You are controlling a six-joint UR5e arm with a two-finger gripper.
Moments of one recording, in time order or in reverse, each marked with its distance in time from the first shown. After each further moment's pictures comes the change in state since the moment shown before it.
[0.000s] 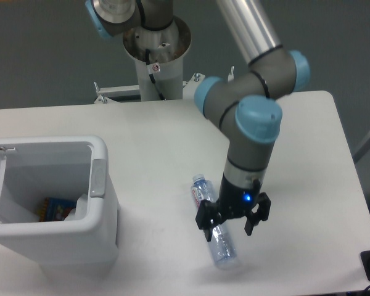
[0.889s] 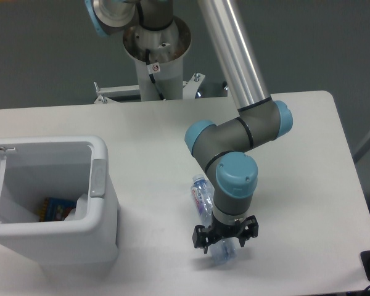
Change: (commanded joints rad) arm -0.067 -0.092 0.009 0.003 0.114 0.037
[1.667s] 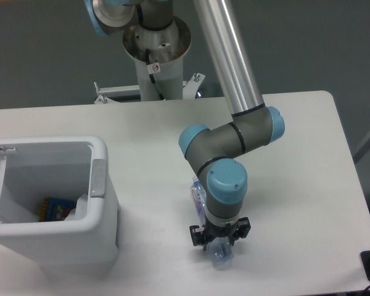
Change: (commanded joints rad) arm 0.000 0.001 -0.020 0.000 0.037 0.000
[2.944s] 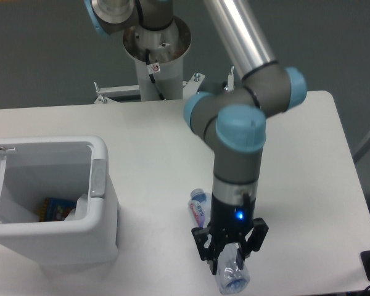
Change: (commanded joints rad) arm 0.008 0.233 0.235 0.152 -0.350 -0.282
